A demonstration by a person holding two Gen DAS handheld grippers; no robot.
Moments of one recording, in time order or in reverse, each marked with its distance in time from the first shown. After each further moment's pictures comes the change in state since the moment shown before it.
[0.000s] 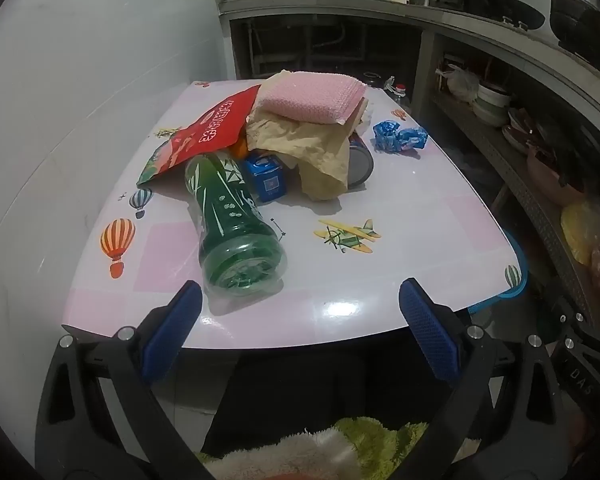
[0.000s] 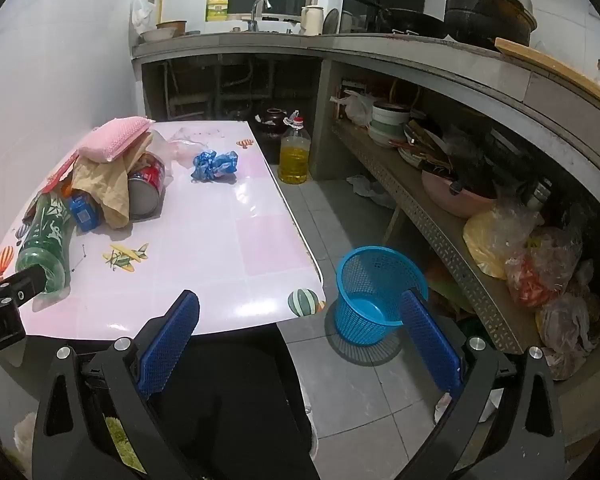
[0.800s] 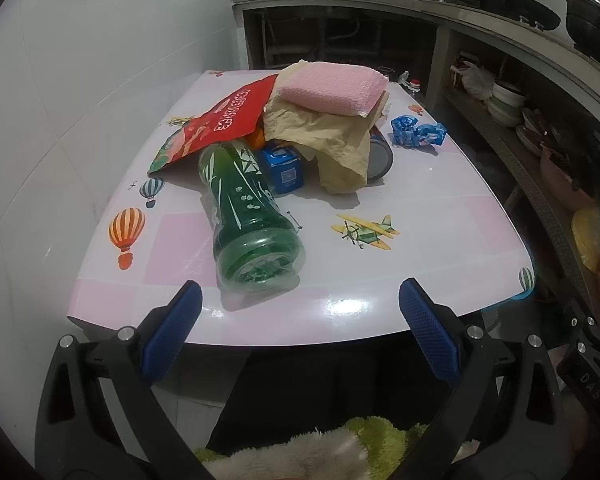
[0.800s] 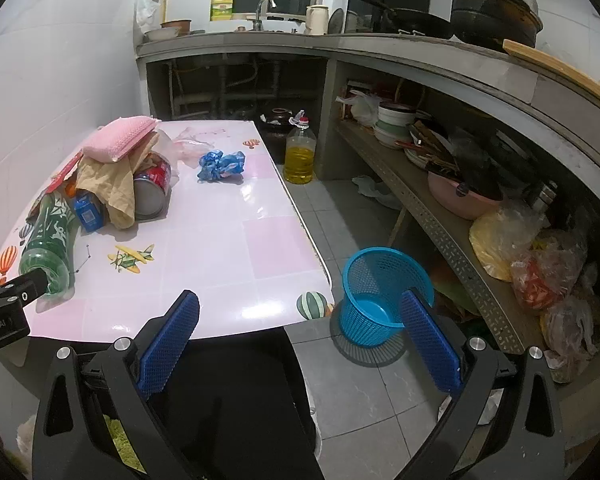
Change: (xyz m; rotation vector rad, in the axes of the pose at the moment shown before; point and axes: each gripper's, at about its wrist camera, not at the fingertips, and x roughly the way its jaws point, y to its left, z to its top) left arm 0.010 0.008 0.000 -0.028 0.027 0.034; right arm 0.004 0.007 0.003 -0.008 0.001 0.010
